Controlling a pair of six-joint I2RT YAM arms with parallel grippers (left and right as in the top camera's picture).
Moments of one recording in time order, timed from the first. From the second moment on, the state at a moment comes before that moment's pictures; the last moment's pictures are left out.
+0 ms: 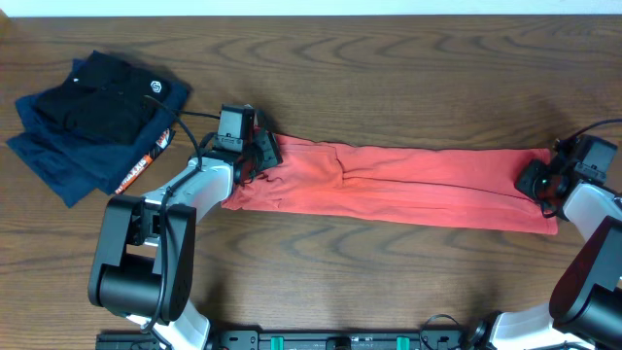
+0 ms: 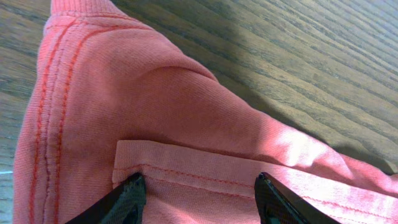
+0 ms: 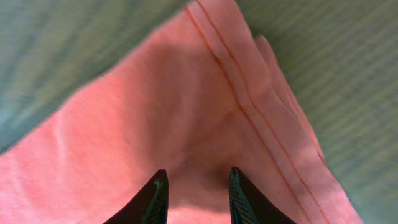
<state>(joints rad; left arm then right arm) -0.21 1.80 0.92 -0.12 0.15 -0.54 -0.49 1.70 0.82 -0.23 -0.17 0.17</state>
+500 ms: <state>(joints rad) -0.15 1.55 0.94 -0.26 0.34 -0.52 -0.56 1.66 1.10 -0.63 -0.14 -0.07</state>
